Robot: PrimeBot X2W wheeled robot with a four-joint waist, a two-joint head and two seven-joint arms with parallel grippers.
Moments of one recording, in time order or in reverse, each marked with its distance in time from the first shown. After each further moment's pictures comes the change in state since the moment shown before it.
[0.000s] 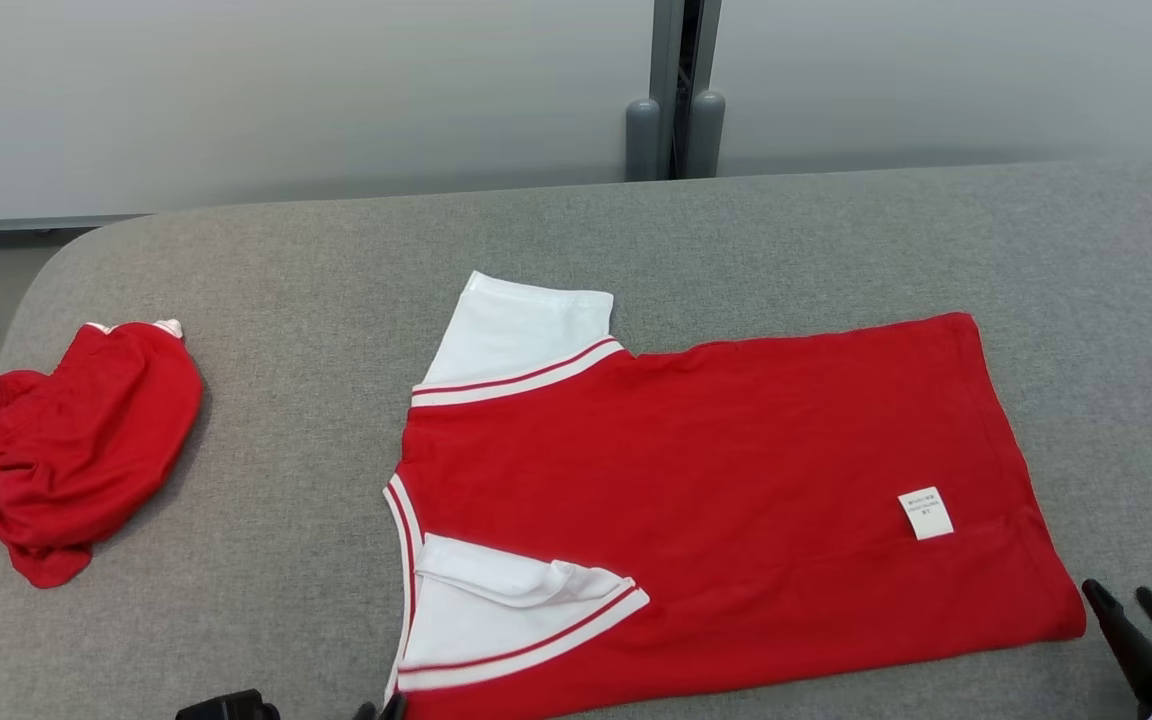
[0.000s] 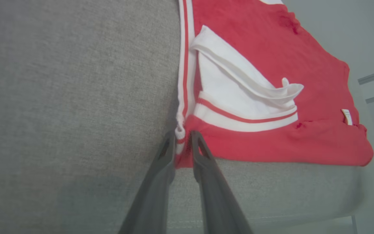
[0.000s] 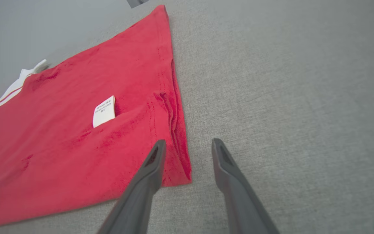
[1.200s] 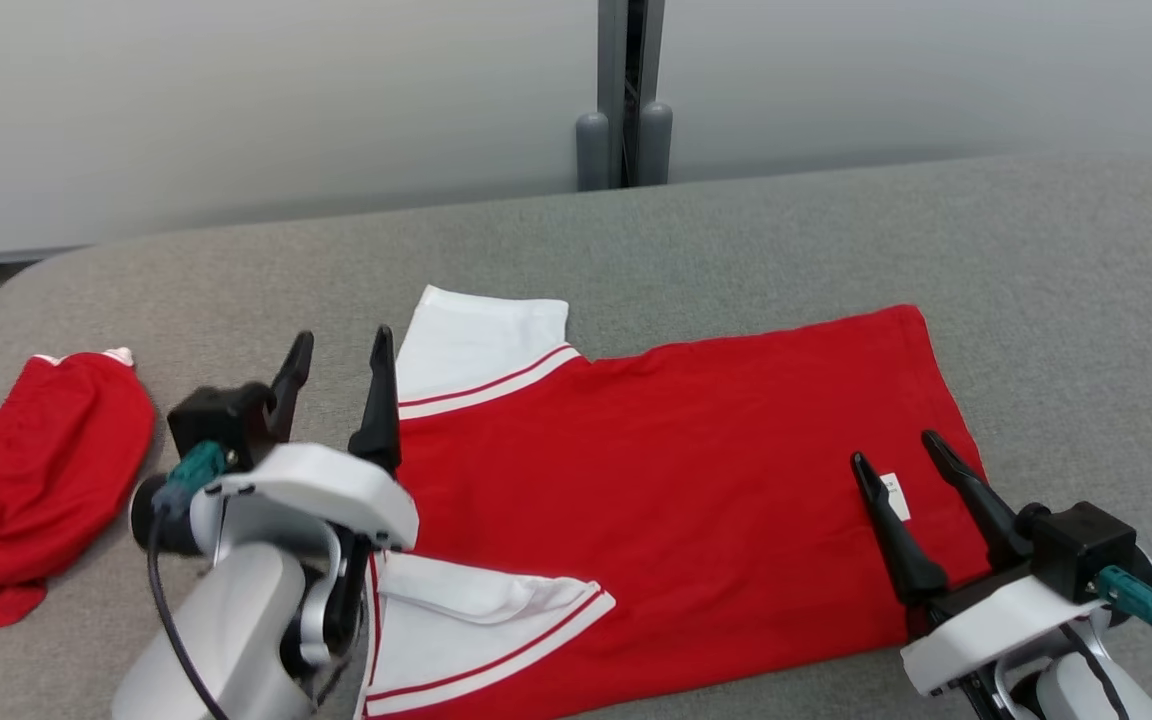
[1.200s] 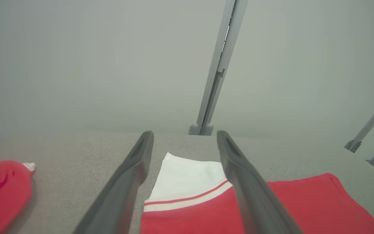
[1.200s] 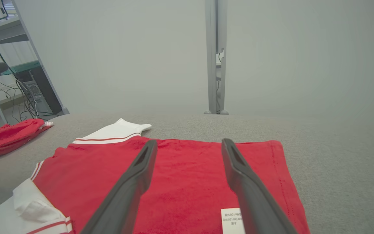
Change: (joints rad) left arm -0.501 -0.118 0.044 0.277 0.351 -0.044 -0.253; right arm 0.014 0.444 -0.377 -0.257 -0.890 0.000 -0.040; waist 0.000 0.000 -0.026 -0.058
